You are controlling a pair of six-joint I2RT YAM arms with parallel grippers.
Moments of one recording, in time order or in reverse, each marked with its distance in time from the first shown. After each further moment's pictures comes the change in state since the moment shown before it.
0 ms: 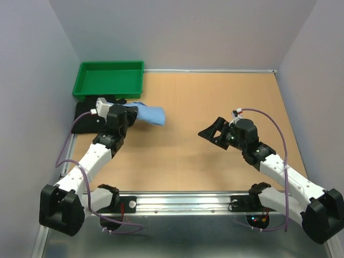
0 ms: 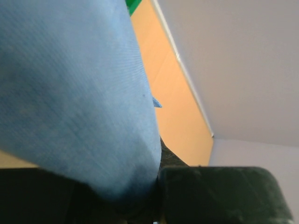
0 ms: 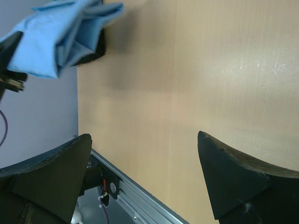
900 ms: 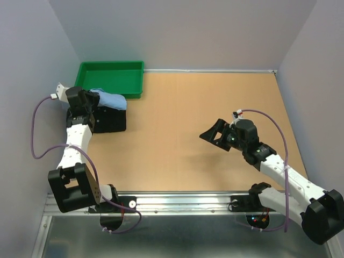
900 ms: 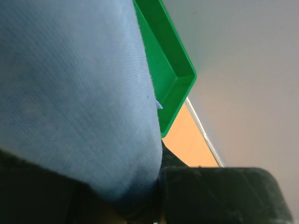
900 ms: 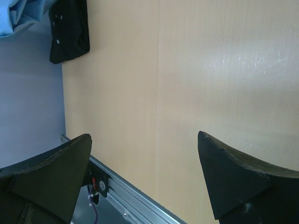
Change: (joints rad) left arm 0.561 0.215 0.275 -0.018 0.263 0.294; right arm -0.014 -0.009 0.000 -0.060 0.010 -0.039
